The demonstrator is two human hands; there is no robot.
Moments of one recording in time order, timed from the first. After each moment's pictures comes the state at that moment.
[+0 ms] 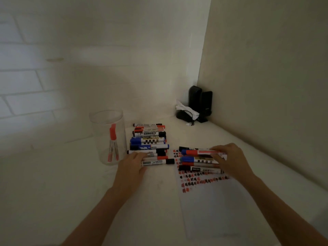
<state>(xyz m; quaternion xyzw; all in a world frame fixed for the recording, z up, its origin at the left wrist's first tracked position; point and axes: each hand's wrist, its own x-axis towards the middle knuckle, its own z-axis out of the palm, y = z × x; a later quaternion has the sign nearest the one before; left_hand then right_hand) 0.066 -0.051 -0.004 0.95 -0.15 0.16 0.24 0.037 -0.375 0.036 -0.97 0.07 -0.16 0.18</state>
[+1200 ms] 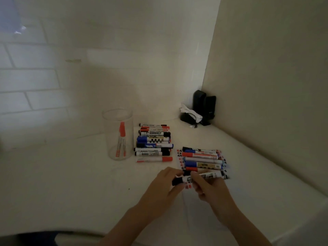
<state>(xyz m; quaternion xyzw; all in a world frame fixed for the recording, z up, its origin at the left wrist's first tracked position) -0.020 -0.100 0.012 0.87 -0.30 0.07 0.38 -0.057 -0.265 0.037 -0.76 0.11 -0.04 0.64</state>
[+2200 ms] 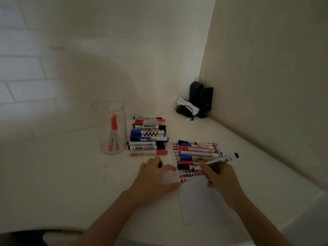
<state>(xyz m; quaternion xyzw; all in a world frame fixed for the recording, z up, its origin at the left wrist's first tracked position) 0.015 -0.095 -0.003 0.95 -0.27 0.03 0.16 -0.038 -0.311 0.031 -0.80 0.11 -0.09 0.58</state>
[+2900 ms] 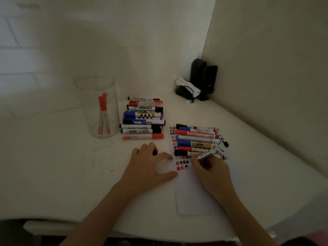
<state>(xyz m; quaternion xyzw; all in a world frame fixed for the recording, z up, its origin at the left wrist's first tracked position) 0.018 -0.098 -0.018 0.95 -0.25 0.08 0.15 -0.033 -0.301 -0.002 -0.89 0.10 -0.17 0.42</state>
